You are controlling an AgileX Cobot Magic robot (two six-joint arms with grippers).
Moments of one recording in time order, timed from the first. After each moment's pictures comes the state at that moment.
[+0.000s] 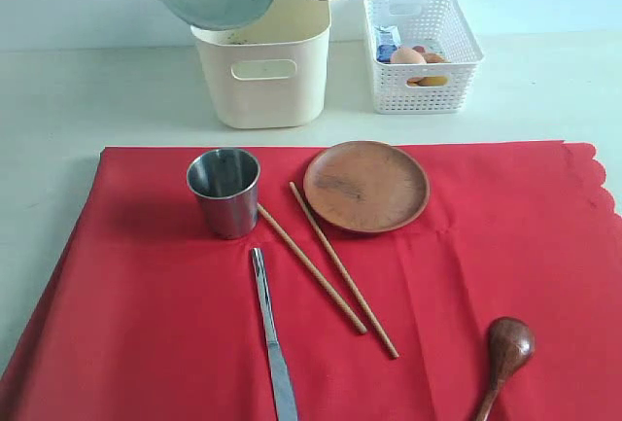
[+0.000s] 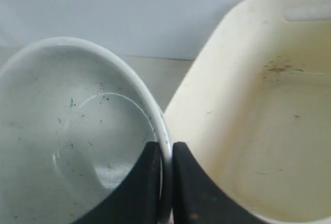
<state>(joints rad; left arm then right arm) -0.02 0.03 0.00 0.02 0.26 -0.08 0.43 2.01 -1.54 -1.66 -0.38 2.11</state>
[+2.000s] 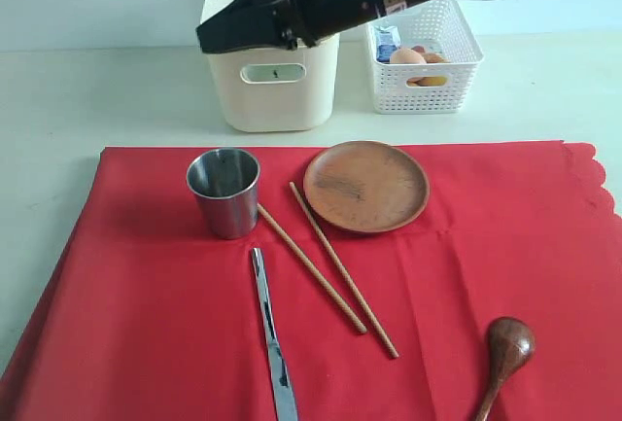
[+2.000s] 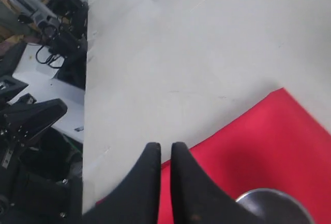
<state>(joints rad) -0.02 0.03 0.00 0.02 0.26 -0.08 0.41 2.00 -1.50 -1.74 -1.07 1.95</state>
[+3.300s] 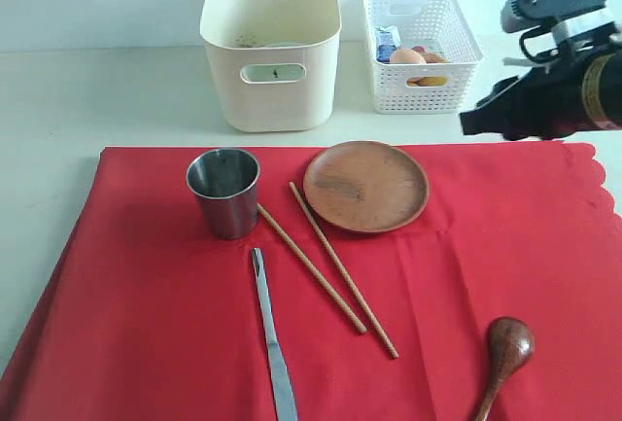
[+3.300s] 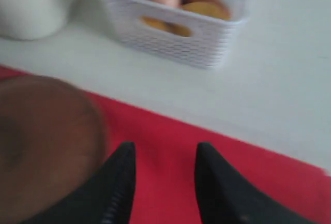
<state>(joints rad) -0.02 0.03 0.00 0.02 0.26 -0.08 0.20 1.55 -0.73 -1.59 -0.07 1.50</state>
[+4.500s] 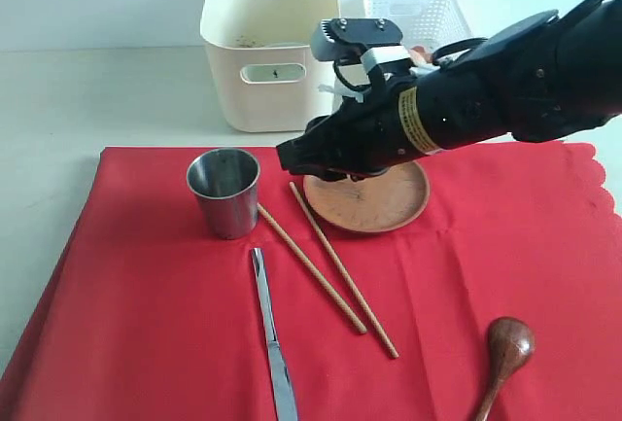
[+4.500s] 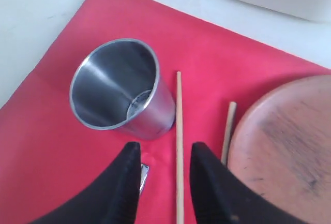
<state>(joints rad) -0.02 0.03 0.00 0.02 0.26 -0.08 0.55 1.74 -0.92 -1.74 -0.34 1.96</state>
